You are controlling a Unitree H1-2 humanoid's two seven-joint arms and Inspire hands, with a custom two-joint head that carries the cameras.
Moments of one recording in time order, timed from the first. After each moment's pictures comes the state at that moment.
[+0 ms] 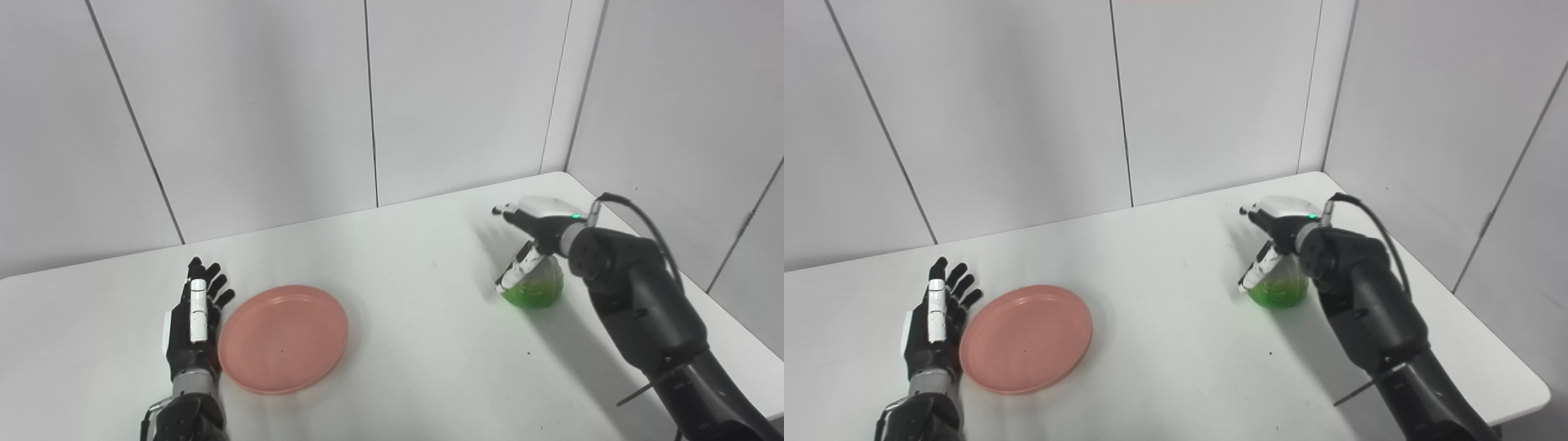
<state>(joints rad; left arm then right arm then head) -0.57 -0.04 0.13 0.73 -0.16 -0.25 0.01 -0.55 -0.55 0.11 -0.01 -1.01 0.48 0.87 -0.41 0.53</state>
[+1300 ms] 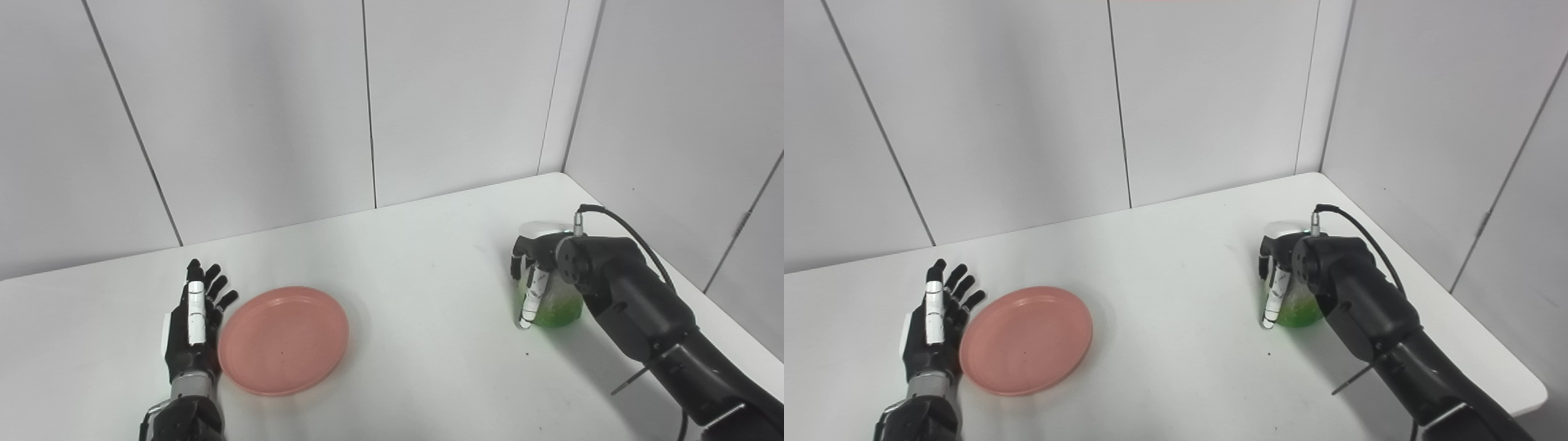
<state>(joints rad) -0.56 -0.04 0.13 0.72 -0.19 -0.23 -0.02 -0.59 -0.63 0.25 0.10 -1.02 0.48 0.93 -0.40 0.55</state>
